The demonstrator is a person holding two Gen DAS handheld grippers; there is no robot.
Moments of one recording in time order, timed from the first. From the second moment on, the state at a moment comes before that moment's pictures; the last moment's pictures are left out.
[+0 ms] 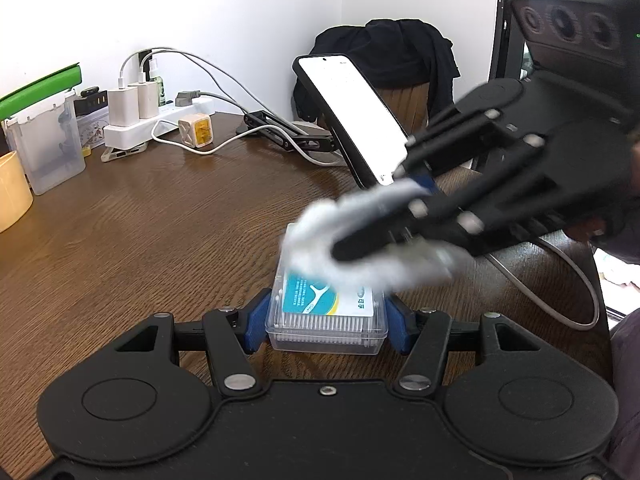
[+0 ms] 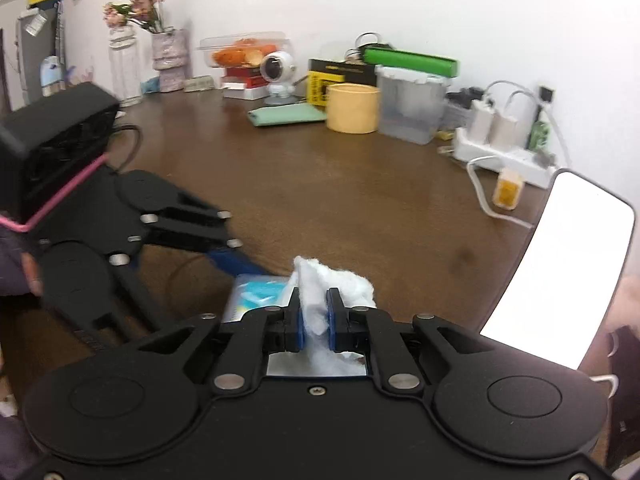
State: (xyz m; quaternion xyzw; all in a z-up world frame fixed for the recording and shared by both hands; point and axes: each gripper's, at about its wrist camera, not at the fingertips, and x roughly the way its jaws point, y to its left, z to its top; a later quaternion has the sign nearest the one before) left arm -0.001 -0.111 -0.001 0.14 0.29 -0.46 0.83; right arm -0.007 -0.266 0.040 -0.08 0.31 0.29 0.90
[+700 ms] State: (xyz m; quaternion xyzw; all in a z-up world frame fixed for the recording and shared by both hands) left arm 0.003 -0.112 -0.002 0.14 0.29 -0.46 0.83; right arm -0.009 -0.282 0.049 -0.05 0.27 0.27 0.92
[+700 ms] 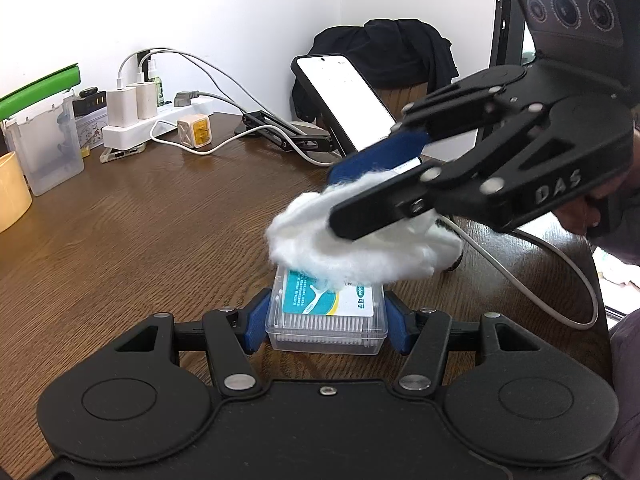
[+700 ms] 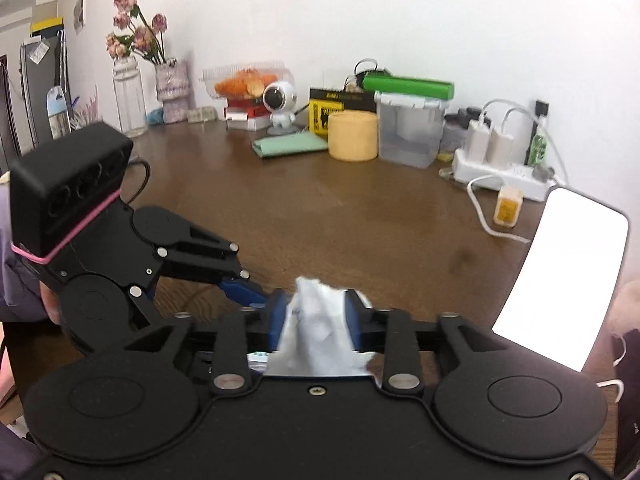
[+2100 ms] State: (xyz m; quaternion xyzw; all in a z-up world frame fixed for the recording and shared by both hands) left arm -0.002 -0.111 -0.001 0.14 0.29 -0.46 0.83; right arm -0.009 -0.284 0.036 -0.07 0.30 0.23 0.93
